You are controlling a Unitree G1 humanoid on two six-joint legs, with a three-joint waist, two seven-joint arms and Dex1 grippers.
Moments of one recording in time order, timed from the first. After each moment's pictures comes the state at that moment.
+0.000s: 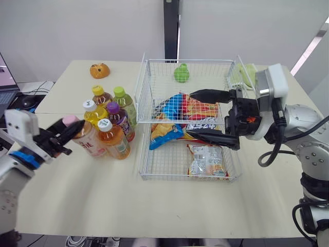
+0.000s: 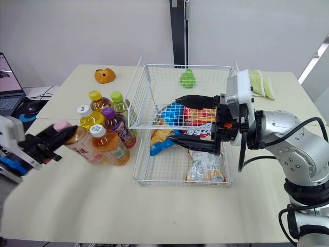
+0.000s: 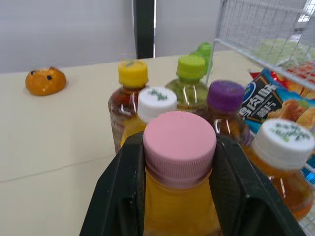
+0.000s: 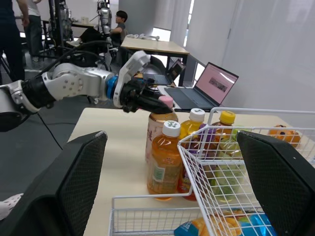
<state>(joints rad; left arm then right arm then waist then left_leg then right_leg) -0.01 0.85 0.67 -0.27 -0.81 0.59 -0.69 -0.64 -0.67 -0.04 -0.52 0.92 0.70 0.86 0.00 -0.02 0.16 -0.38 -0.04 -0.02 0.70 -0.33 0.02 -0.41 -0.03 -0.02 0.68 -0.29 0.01</state>
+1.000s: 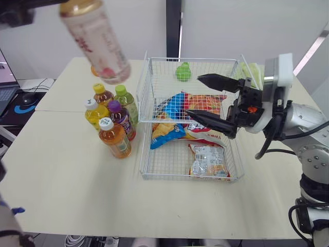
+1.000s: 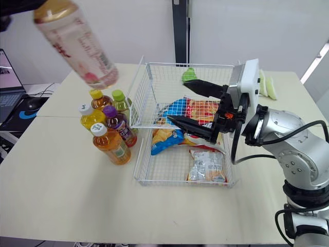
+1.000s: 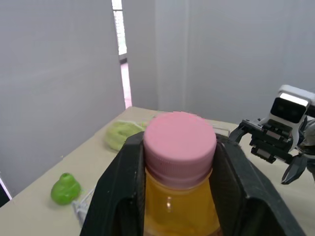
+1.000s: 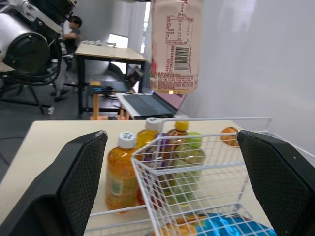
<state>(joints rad) -1.55 1.06 -0.06 0.53 -0.73 0.88 -1.37 -0.63 -0.65 -0.12 -0.61 0.89 0.72 0.61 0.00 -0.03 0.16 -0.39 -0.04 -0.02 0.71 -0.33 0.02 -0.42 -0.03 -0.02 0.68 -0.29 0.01</state>
